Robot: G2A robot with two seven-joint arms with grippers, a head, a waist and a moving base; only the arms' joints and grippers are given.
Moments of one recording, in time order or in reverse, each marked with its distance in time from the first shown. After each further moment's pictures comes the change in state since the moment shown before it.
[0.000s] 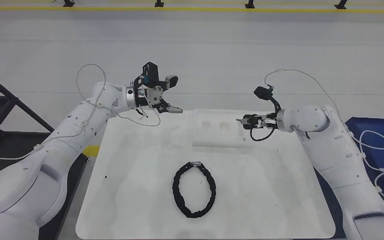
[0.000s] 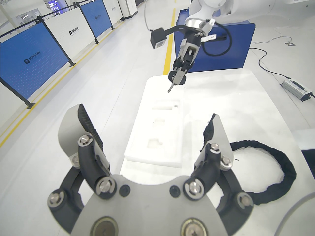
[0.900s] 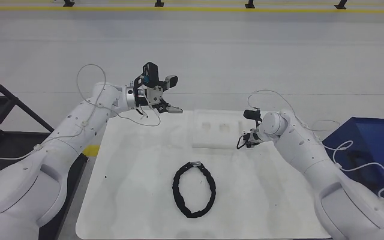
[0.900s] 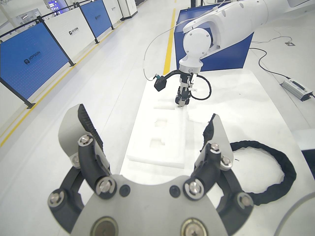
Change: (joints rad) left arm 0.000 0.000 0.000 0.000 0.000 0.000 0.000; right arm 0.284 -0.233 -0.509 0.618 -0.161 0.229 -0.074
